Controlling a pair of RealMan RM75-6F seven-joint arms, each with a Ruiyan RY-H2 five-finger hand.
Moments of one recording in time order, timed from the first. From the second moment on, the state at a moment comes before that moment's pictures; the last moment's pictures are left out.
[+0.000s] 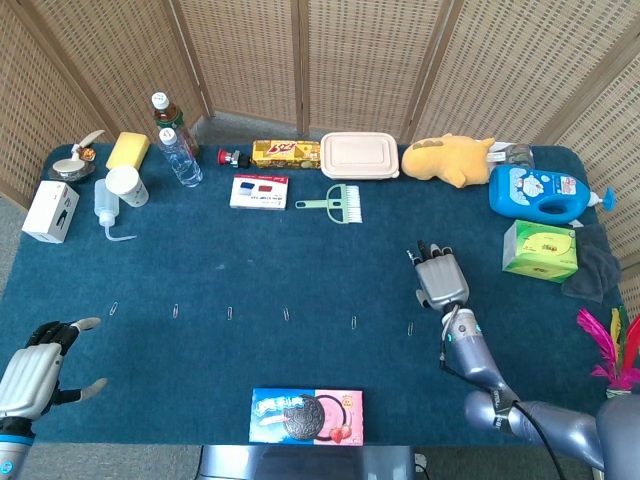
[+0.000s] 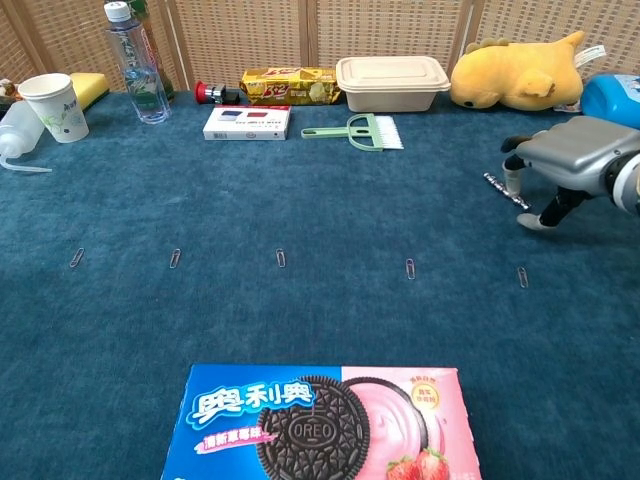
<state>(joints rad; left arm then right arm) -0.06 -1.01 0.04 -2.01 1.40 1.39 0.15 0.73 -1.58 0.12 -1.31 -0.88 1.01 -0.83</state>
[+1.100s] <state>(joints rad) -0.04 -1.00 0.05 -2.00 1.42 1.40 0.13 0.88 -1.53 0.20 -1.33 -0.59 0.91 -0.90</state>
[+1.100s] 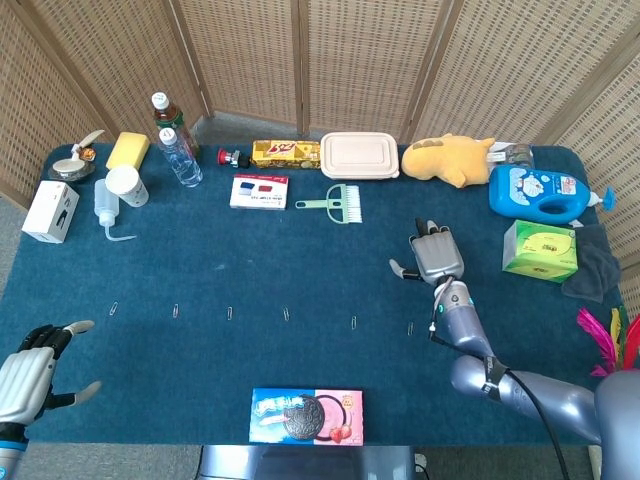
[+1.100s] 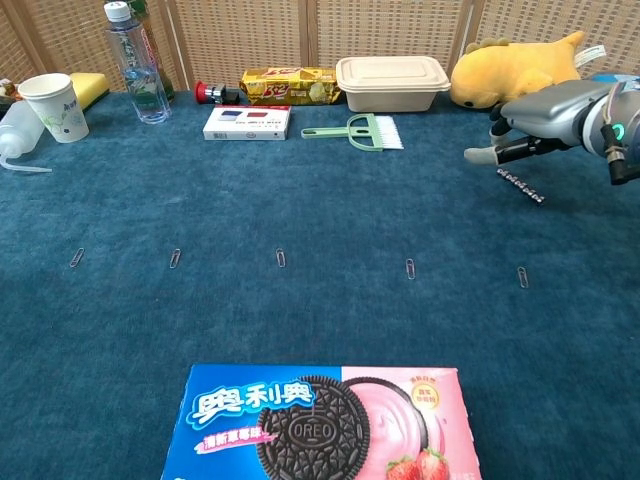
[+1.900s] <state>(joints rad) -0.03 -1.00 0.05 -2.00 1.43 1.41 0.11 0.93 -1.58 0.14 -1.16 -0.51 0.86 -0.91</state>
